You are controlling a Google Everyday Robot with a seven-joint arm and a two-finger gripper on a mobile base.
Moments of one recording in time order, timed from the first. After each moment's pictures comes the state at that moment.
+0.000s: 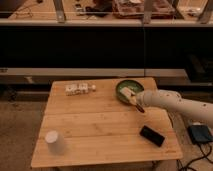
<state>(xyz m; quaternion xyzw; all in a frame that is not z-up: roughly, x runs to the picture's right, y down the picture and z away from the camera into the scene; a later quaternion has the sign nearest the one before) 0.166 0.035 0.861 0.17 -0.11 -0.82 0.54</state>
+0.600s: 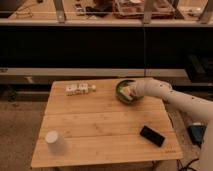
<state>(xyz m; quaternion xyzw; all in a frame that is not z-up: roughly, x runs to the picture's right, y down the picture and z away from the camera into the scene) 0.141 -0.022 0.897 0.23 -0.09 -0.84 0.49</state>
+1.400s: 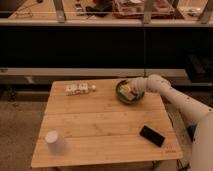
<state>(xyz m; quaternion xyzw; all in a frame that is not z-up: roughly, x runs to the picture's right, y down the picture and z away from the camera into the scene) 0.145 -0.029 0.935 0.25 -0.11 -0.86 0.42</state>
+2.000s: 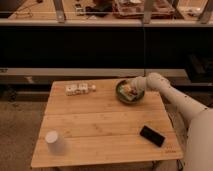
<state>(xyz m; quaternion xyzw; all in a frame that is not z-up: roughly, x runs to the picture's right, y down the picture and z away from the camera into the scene) 0.143 -0.029 0.945 0.26 -0.12 -0.87 0.41</state>
